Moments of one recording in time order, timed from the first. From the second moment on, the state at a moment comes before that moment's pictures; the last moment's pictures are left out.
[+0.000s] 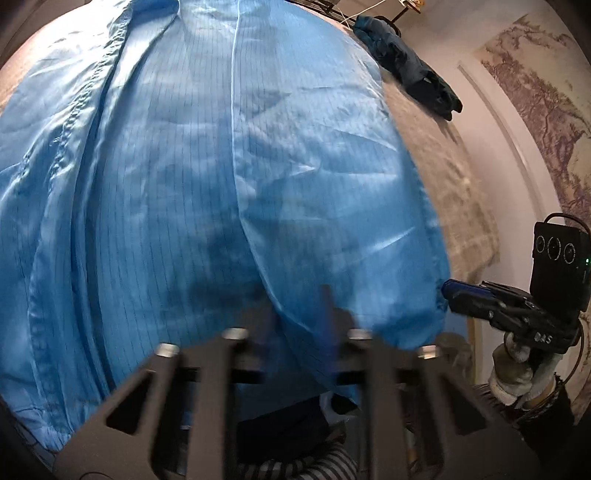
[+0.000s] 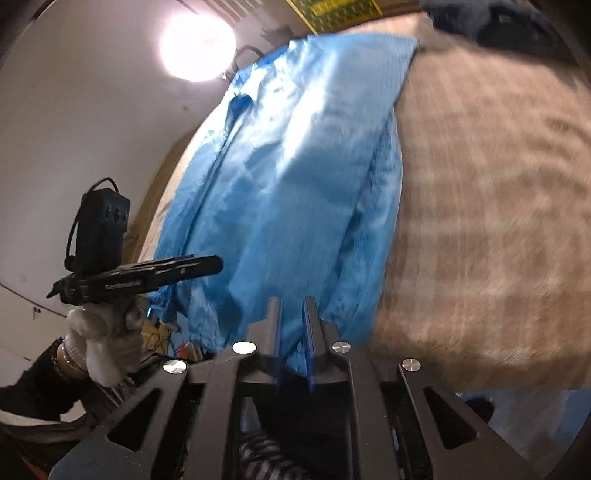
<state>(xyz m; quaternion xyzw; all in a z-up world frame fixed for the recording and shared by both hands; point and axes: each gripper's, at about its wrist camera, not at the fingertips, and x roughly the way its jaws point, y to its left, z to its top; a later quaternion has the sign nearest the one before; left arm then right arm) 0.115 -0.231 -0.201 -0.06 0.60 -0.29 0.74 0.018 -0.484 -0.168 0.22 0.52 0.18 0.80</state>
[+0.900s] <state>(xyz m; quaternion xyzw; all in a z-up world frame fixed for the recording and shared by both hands) 0.066 -0.229 -0.176 0.03 0.52 -0.30 0.80 0.025 -0.463 -0.175 0.17 0.55 0.14 0.81</state>
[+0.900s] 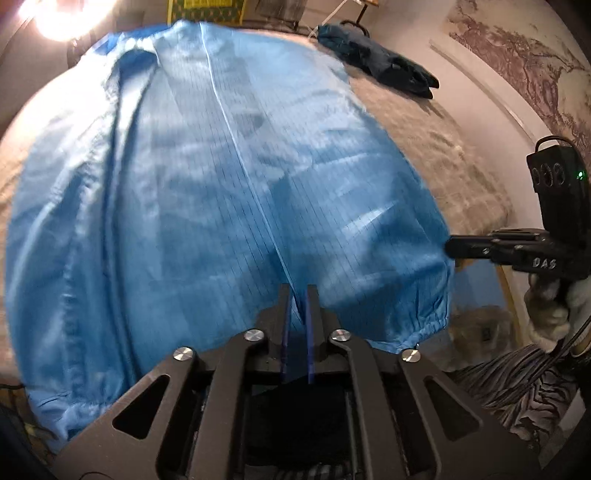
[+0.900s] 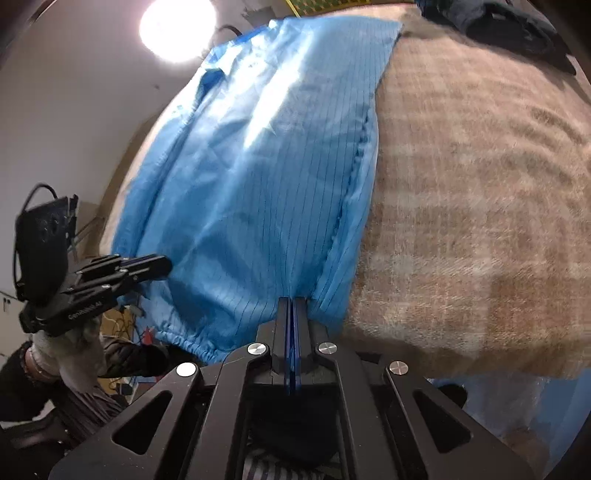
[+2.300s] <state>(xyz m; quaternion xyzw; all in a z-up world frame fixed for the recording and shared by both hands) 0.019 -0.342 -0.151 -0.01 0.46 -0.38 0.80 0.102 -0.595 -0.131 0.35 0.42 0.09 0.83</state>
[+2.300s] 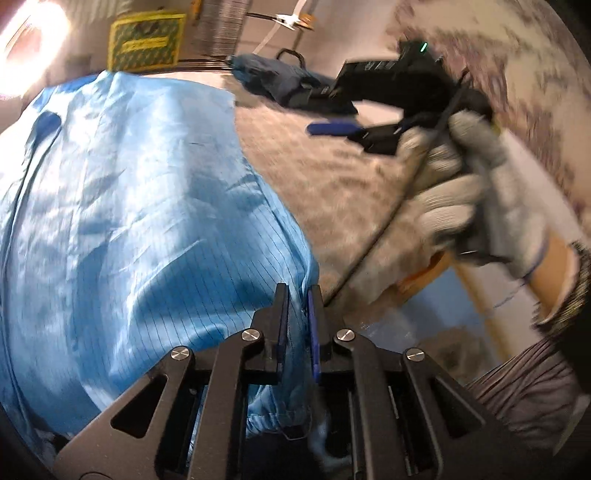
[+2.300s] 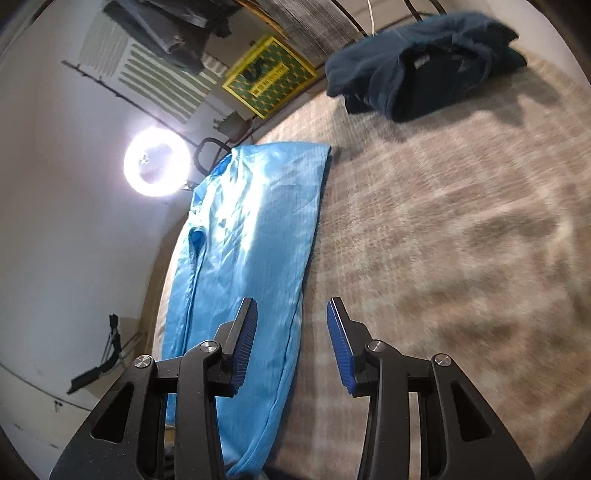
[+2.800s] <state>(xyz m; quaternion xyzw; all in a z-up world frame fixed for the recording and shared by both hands) 0.029 -0.282 -0.130 -0.12 0.44 -0.36 0.81 0.209 -0.537 -0.173 0.35 0.49 0.08 0.79</state>
